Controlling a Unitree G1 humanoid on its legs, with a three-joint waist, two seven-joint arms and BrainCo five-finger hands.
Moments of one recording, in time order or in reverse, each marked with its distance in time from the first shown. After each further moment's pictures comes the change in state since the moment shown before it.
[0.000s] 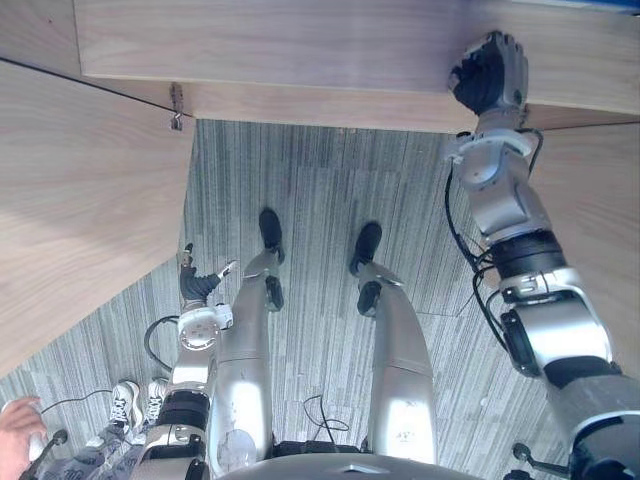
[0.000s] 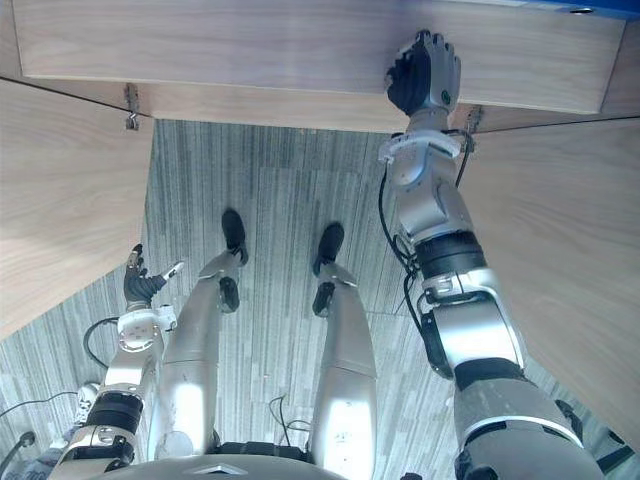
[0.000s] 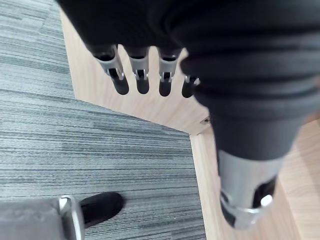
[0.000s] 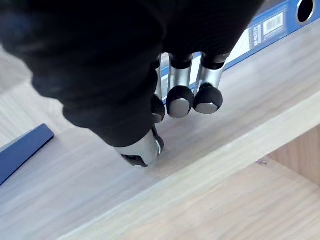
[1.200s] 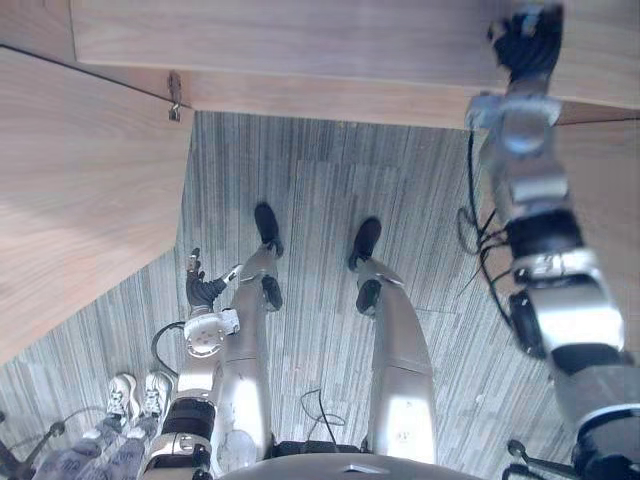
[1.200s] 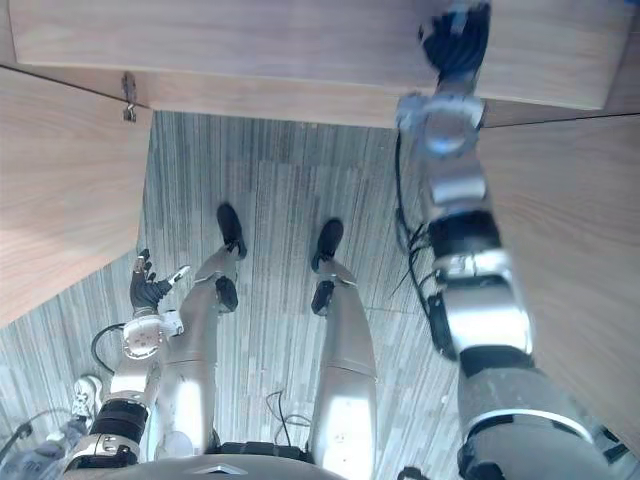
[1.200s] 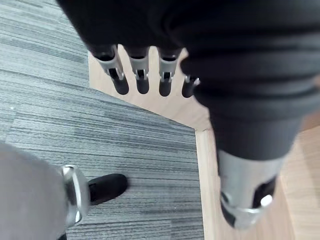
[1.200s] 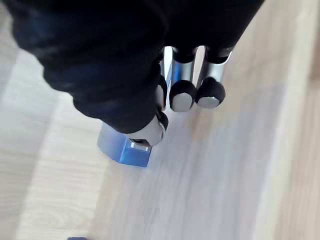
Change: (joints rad) left arm 0.038 -0.029 -0.027 -0.014 -0.060 -0.019 -0.001; right arm 0.089 0.045 -0.120 -0.112 0.739 -0.134 0.008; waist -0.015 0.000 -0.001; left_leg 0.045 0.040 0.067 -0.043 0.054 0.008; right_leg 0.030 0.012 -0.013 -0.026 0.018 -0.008
